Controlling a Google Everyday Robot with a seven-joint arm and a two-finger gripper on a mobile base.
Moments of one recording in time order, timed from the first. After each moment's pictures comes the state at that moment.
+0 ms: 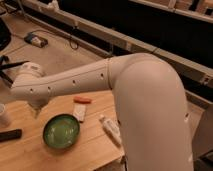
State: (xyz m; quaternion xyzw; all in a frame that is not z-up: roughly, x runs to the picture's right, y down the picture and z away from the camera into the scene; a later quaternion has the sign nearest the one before) arm -0.295 0.082 0.702 0.02 -0.23 -0.92 0.33
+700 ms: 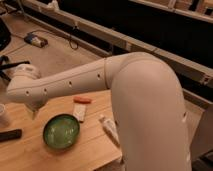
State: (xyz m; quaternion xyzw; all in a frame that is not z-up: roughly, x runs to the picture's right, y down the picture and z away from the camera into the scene) arm -0.314 0.088 0.686 0.02 -0.21 -0.91 0.35
